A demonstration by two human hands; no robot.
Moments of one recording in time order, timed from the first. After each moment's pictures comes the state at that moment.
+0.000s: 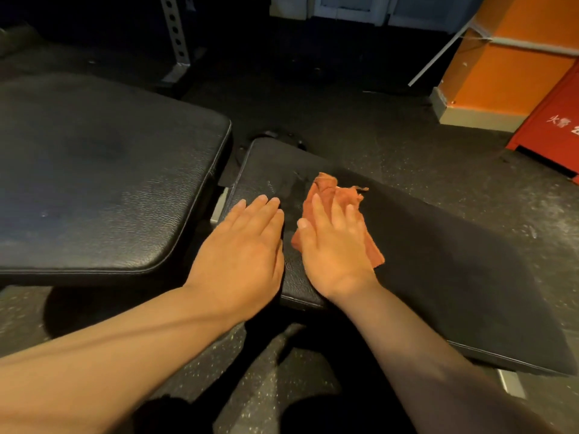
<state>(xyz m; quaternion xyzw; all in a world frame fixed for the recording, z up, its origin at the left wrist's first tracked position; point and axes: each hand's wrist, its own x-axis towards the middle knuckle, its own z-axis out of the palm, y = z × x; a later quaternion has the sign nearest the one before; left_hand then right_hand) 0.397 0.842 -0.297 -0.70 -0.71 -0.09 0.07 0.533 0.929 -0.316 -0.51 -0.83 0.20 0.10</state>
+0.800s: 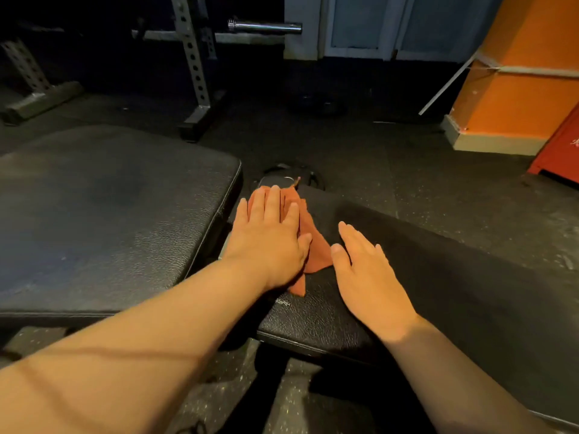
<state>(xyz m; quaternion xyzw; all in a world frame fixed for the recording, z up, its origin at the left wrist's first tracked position) 0.395 0.925 -0.276 -0.60 -0.80 0.05 0.01 0.562 0.963 -0.316 -0.50 -0.81 0.27 0.17</state>
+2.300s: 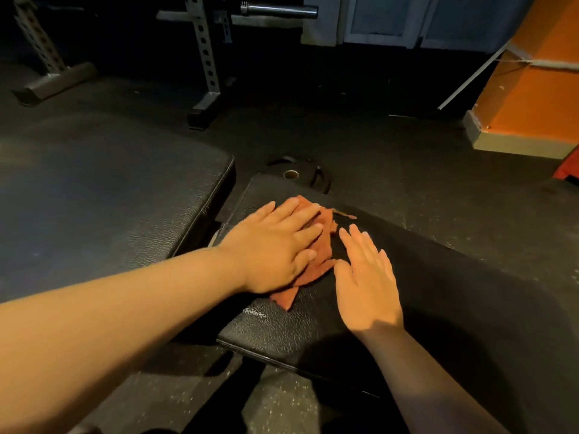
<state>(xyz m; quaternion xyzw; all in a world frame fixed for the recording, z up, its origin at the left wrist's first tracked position) 0.395 0.944 -0.279 -0.75 -0.65 0.10 0.03 0.575 0.992 -0.332 -0.50 -0.80 0.28 0.16</state>
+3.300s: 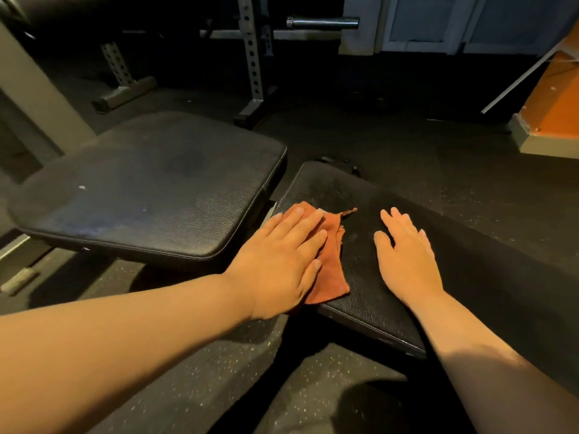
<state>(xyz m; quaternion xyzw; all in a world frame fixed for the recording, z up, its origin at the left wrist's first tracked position) 0.397 0.826 -0.280 -0.72 -0.69 0.02 0.06 0.578 0.986 -0.334 -0.49 -0.81 0.26 0.19</state>
